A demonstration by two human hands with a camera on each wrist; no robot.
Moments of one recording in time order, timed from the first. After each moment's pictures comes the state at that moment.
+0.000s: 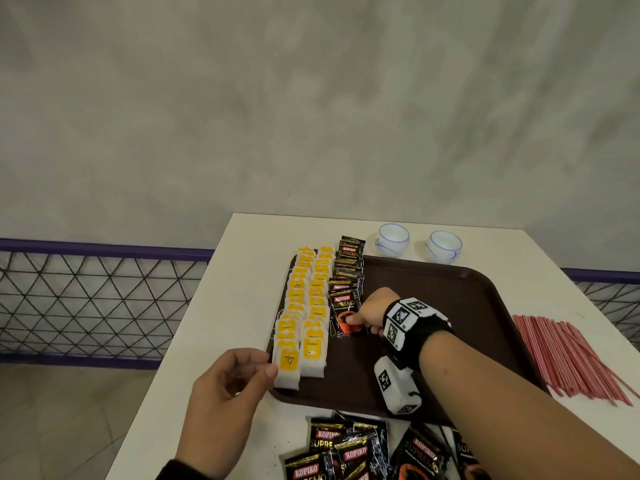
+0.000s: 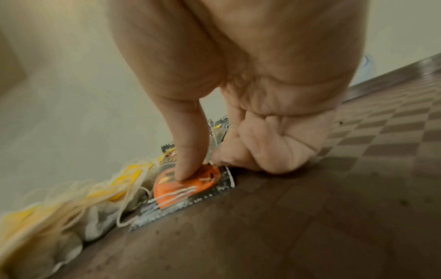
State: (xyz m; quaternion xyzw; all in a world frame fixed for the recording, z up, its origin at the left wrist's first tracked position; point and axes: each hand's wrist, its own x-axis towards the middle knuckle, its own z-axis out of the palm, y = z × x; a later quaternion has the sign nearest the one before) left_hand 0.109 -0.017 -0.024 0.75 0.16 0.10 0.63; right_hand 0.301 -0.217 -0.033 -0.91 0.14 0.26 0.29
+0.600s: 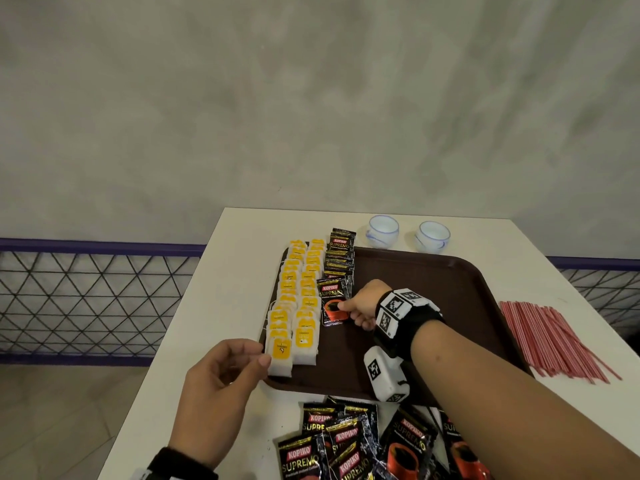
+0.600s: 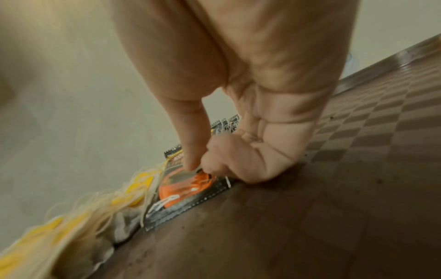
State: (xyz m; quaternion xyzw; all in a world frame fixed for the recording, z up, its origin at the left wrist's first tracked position) left_hand 0.105 -0.018 -0.022 0.74 0.14 0.10 0.65; right_hand 0.286 -0.220 -0.026 -0.85 0.17 0.28 0.42
